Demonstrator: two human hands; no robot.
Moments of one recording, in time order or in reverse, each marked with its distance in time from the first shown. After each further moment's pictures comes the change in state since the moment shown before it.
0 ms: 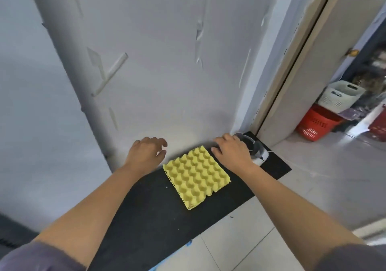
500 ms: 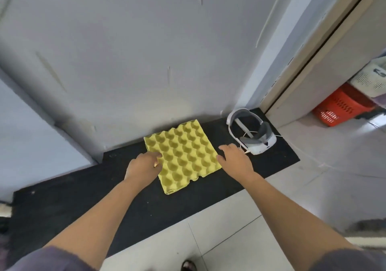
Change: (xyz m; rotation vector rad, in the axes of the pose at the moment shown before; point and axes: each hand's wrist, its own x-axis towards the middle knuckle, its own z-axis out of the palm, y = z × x) left_hand 0.035 0.032 0.213 -0.230 -0.338 -0.367; right_hand 0.055 0.125 0.179 0.150 -0.344 0.089
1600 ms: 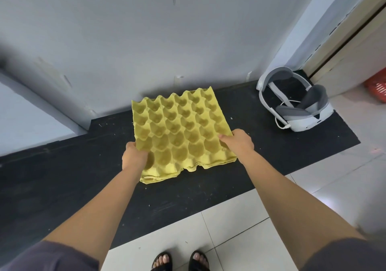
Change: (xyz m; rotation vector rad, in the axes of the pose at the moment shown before) left_hand 0.080 -0.096 0.168 -0.698 0.145 -0.781; right_hand 0.127 0.028 0.189 0.482 -0.173 0.422
